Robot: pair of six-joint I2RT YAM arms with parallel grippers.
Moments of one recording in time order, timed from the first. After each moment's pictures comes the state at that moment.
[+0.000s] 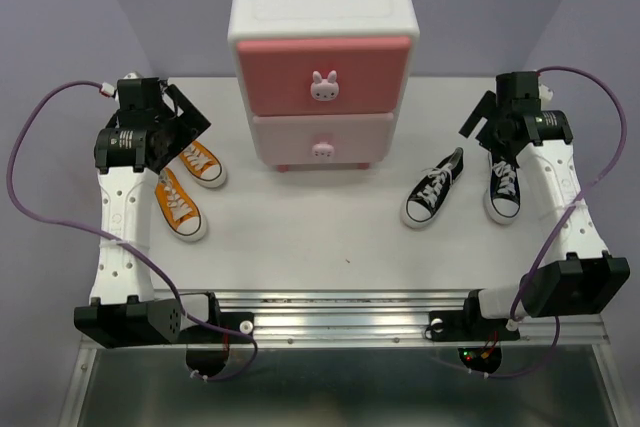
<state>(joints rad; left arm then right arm) 0.03 1.25 1.56 -1.04 -0.10 -0.65 0.03 1.38 1.52 -1.03 0.34 0.60</state>
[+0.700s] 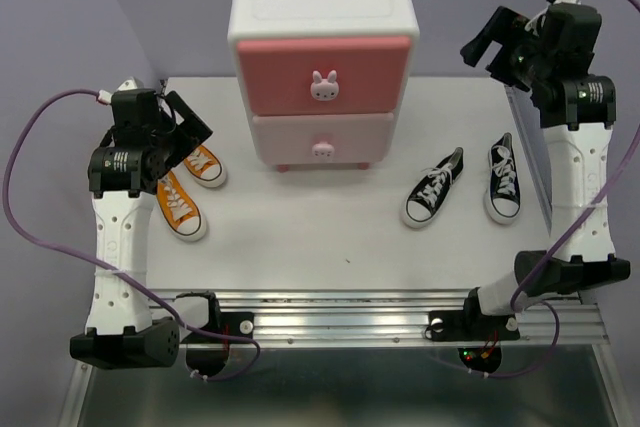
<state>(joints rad) 0.01 1.13 1.53 -1.05 -0.07 -0.65 0.03 1.47 2.03 -0.90 -0.04 0.43</state>
